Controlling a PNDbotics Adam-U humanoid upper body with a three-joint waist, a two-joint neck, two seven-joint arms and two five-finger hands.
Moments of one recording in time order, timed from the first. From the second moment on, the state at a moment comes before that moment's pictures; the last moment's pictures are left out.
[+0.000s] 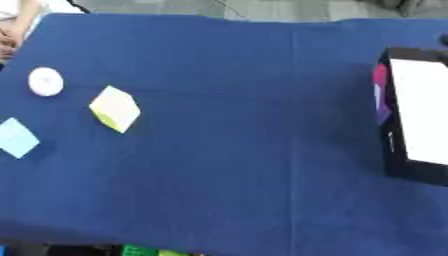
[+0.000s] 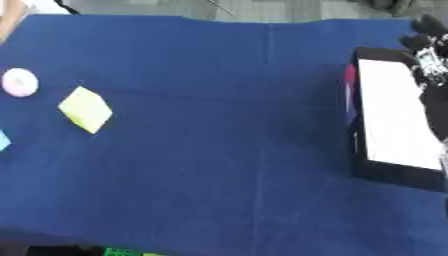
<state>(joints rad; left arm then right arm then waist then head) -0.41 0.81 0.08 -1.49 0.10 0.02 0.04 -0.29 -0.49 -0.21 -1.83 -0.30 -0.02 0.04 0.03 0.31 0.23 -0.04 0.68</state>
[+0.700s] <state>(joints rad) -0.45 1.06 -0.07 -1.34 -0.10 0.13 -0.44 -0.28 -0.54 -0.20 -1.83 -0.29 -0.04 0.05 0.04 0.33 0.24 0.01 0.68</state>
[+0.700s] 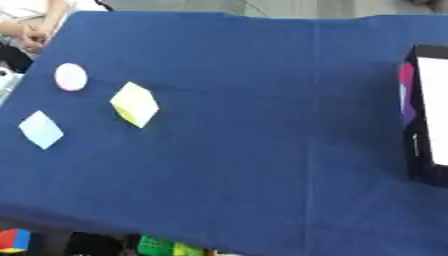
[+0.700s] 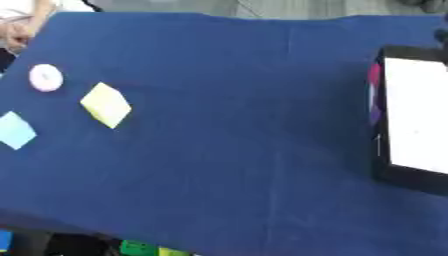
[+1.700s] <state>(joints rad) -0.70 0.93 -0.24 -0.99 -0.50 0.11 -0.64 -0.28 -0.54 -0.18 -1.83 -0.27 -0.05 0.08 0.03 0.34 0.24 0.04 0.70</state>
